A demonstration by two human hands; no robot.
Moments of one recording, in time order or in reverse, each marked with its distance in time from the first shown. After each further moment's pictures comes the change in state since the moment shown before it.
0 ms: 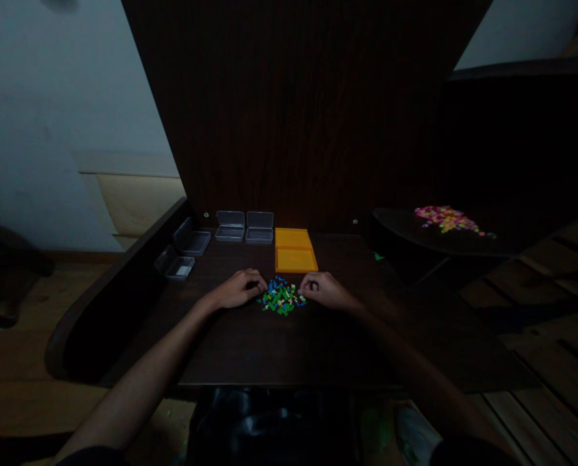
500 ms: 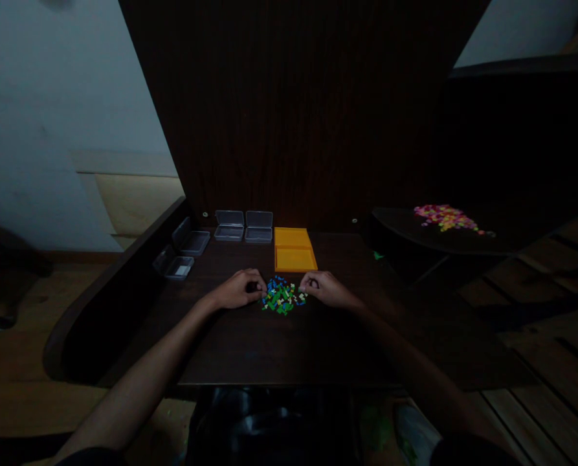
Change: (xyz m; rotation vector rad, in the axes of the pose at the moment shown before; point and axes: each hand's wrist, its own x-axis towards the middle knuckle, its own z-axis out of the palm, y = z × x) left_hand 0.000 -0.001 0.002 -0.017 -0.019 -0.028; right_hand 0.001 0.009 0.001 0.054 -0.004 0.016
